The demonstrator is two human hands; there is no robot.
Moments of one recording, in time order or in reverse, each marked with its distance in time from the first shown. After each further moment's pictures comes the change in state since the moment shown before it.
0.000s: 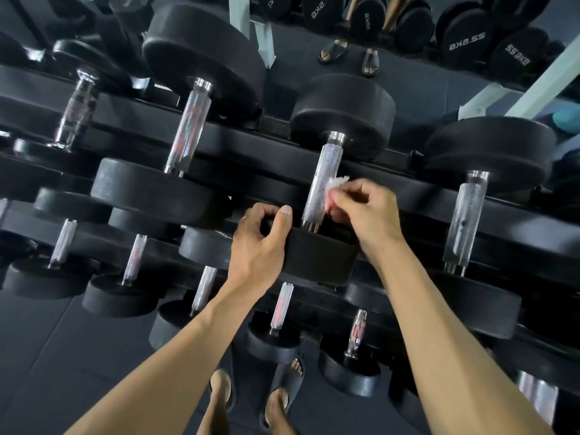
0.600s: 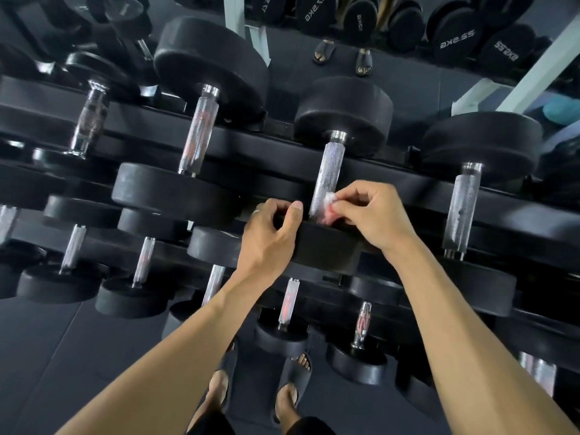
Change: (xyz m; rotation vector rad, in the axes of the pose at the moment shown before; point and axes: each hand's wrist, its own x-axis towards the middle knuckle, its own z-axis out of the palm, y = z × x) left_hand -0.003 0.018 -0.012 0.133 -0.102 -0.022; right_hand -0.026 -0.018 -0.009 -0.245 -0.145 -0.121
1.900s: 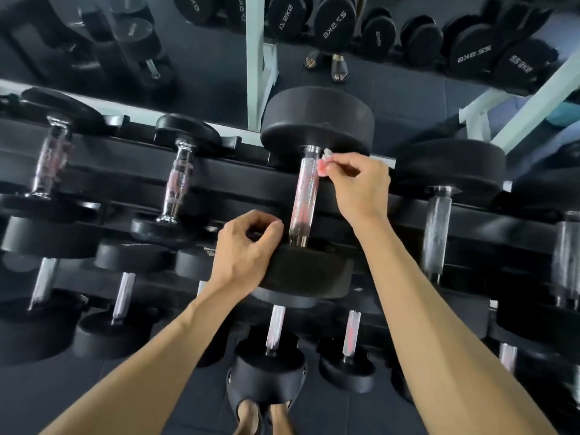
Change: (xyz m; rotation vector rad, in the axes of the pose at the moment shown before) left_hand 0.109 -0.027 -0.202 -0.049 -0.075 0.077; right_hand 0.122 -0.108 0.181 -0.025 0.415 -0.103
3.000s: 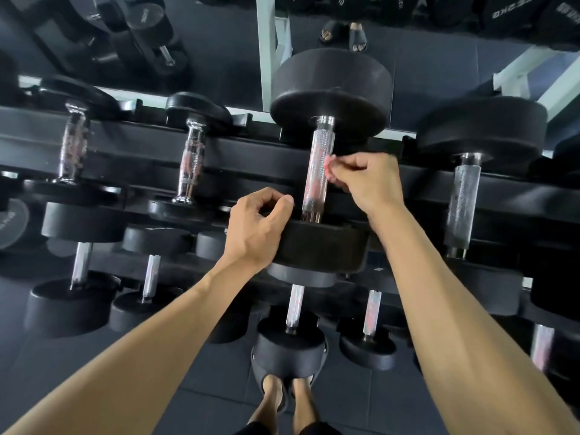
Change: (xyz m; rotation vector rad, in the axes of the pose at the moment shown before) left_hand 0.000 0.000 0.000 0.082 -0.009 0.003; right_hand -0.019 0.021 -0.004 0.125 -0.204 0.227
